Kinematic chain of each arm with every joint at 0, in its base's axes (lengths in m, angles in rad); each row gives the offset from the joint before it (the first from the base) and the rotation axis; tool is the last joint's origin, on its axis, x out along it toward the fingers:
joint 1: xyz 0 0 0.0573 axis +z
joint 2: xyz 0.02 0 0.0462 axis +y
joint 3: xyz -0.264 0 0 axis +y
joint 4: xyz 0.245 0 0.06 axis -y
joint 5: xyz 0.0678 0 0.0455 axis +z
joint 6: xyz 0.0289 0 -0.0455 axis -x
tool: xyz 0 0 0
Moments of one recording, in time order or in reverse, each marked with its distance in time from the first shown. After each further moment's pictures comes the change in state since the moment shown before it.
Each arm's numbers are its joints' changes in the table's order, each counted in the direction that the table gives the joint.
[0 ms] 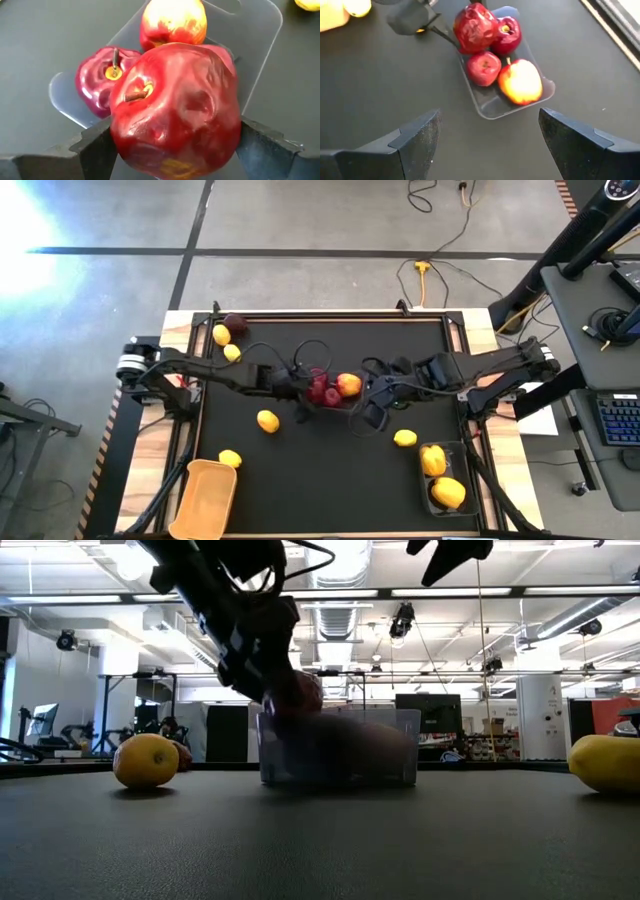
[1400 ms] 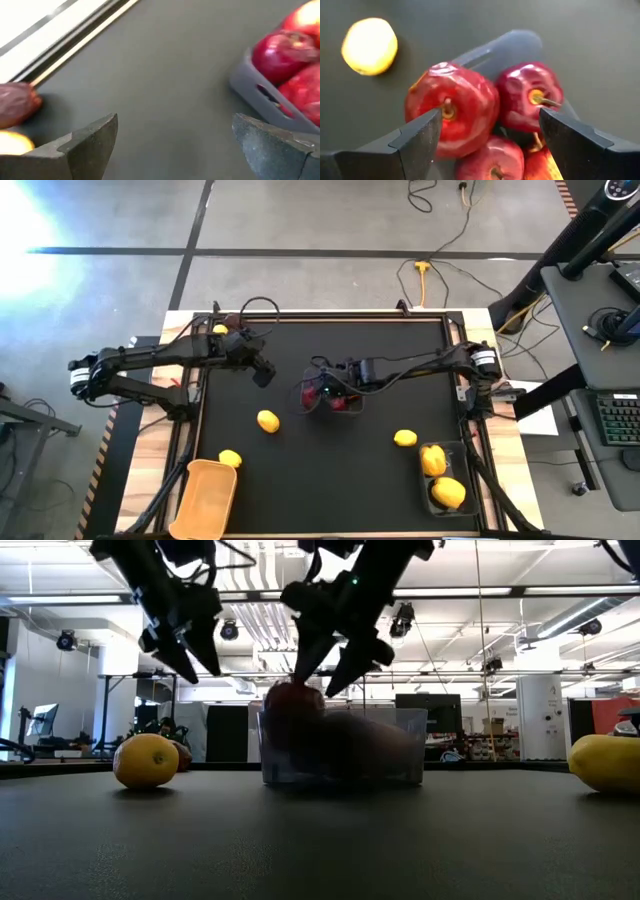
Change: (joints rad) left arm 0.282 -0.458 0.086 -0.442 0.094 0.033; right arm -0.219 0.433 0.003 0.458 0.082 0.116
